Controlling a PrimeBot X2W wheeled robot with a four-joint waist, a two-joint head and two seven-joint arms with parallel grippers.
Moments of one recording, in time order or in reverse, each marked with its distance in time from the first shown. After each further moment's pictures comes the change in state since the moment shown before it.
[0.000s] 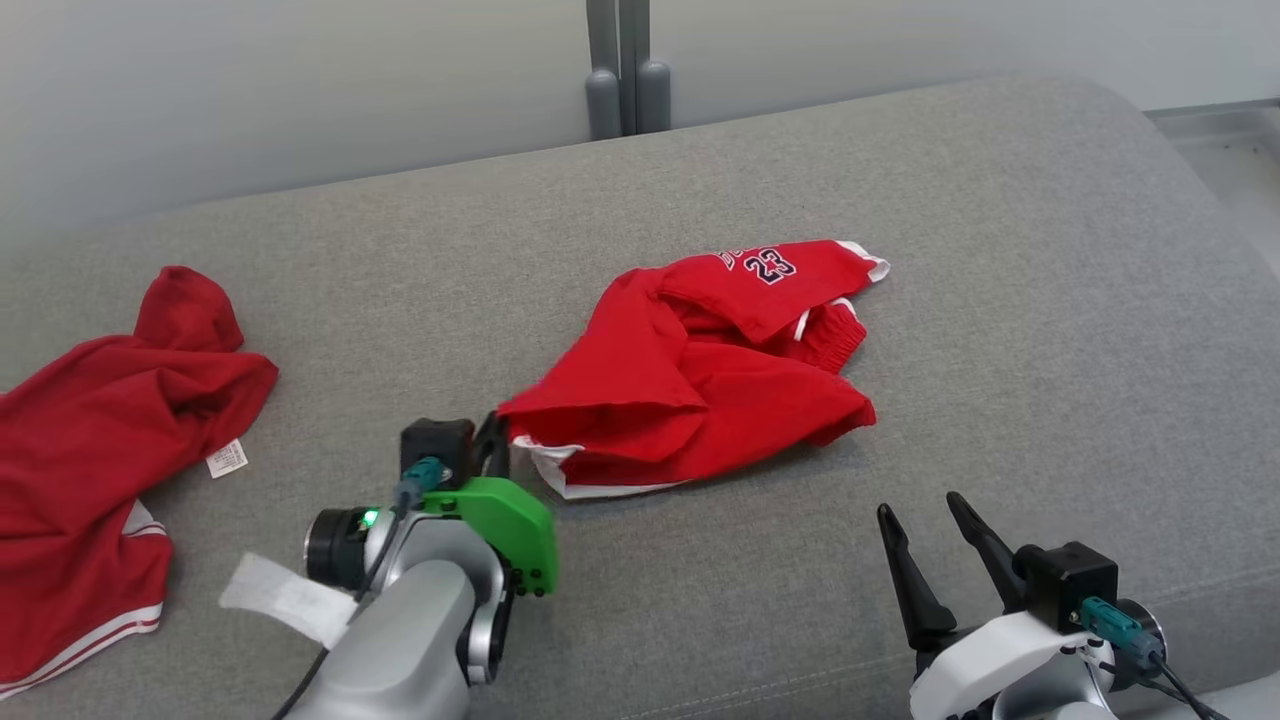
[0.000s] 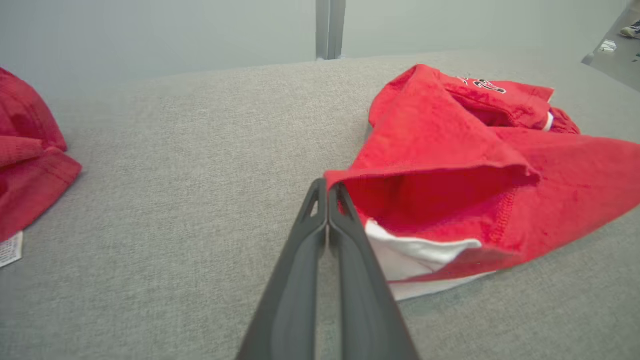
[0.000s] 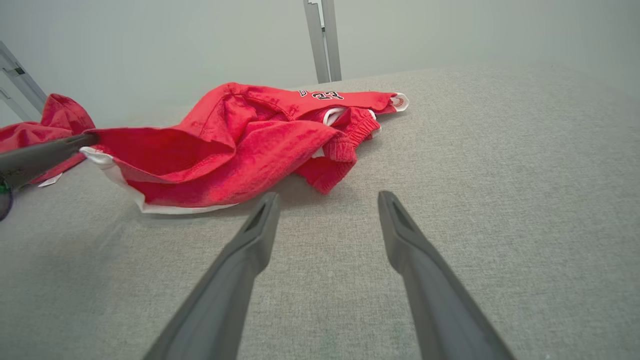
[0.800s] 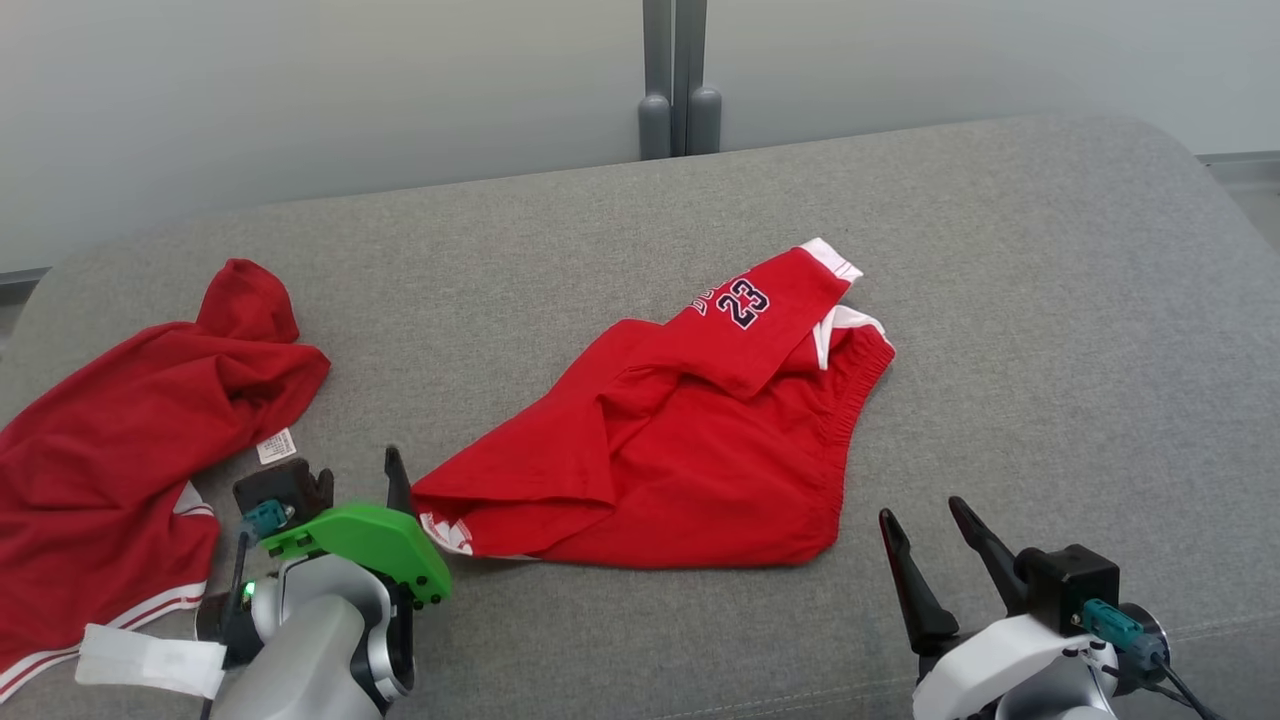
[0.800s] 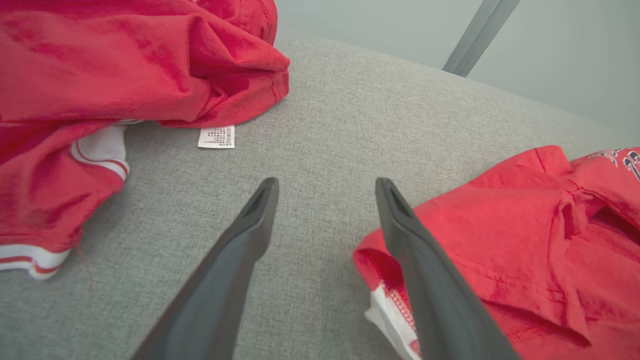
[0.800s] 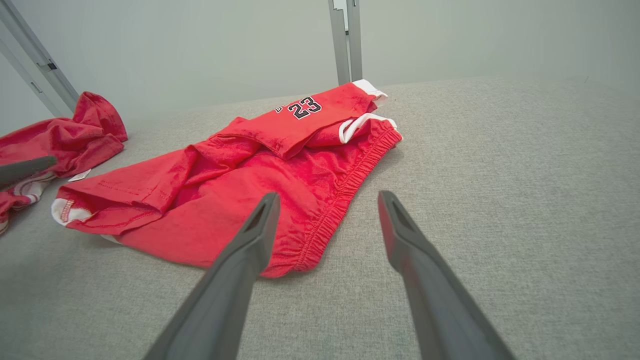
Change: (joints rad) left arm 0.105 0.086 0.235 -0.007 -0.180 0.017 -0.006; right arm 0.015 0.000 -0.005 -0.019 -0.004 0.000 0.022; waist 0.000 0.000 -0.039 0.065
